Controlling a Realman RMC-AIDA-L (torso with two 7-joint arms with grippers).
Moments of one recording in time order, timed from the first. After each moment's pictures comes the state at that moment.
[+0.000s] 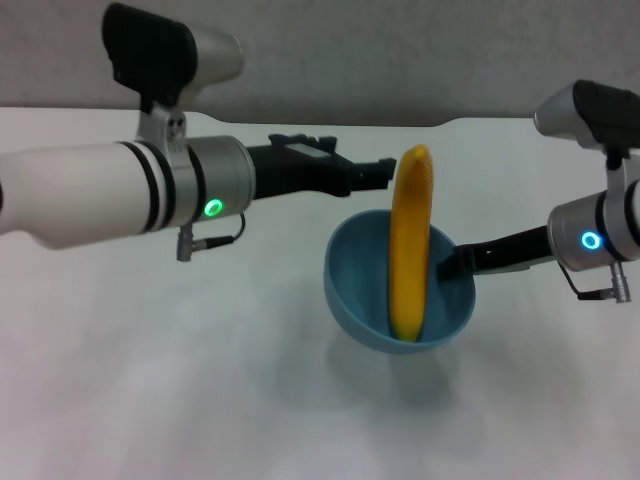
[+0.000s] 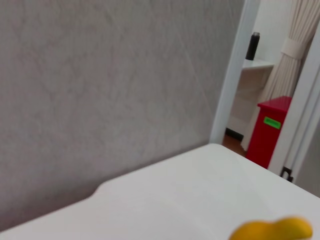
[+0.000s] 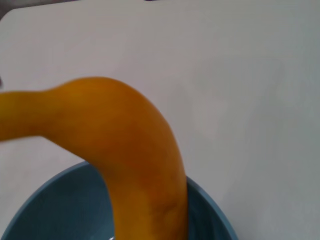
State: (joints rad) left arm -0.53 -2.04 -1.49 -1.21 1.93 -0.64 0.73; right arm 0.83 2.01 -1.08 -0.54 -2.27 -1.03 2.48
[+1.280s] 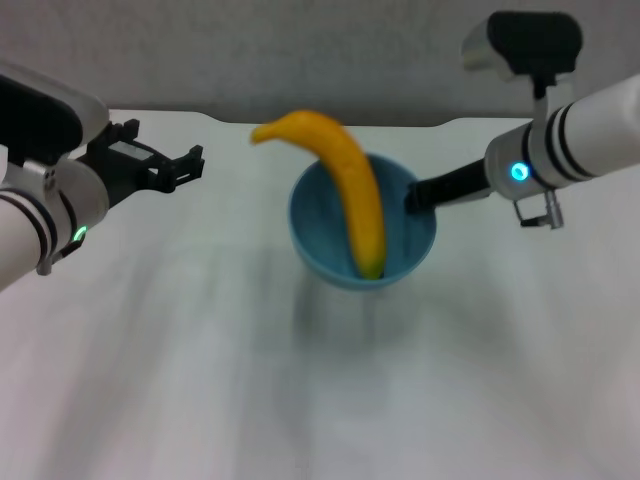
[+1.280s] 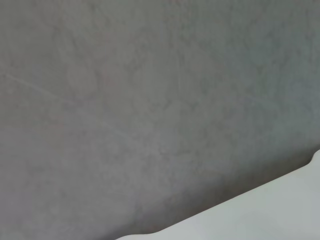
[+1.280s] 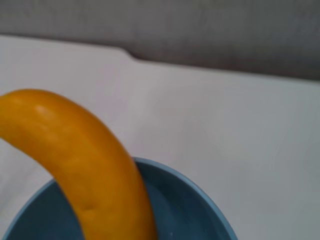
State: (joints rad) left arm -0.40 -2.04 -1.54 -1.06 2.08 -0.21 0.96; right arm 1.09 2.01 -1.09 -0.34 -2.40 -0.80 2.56
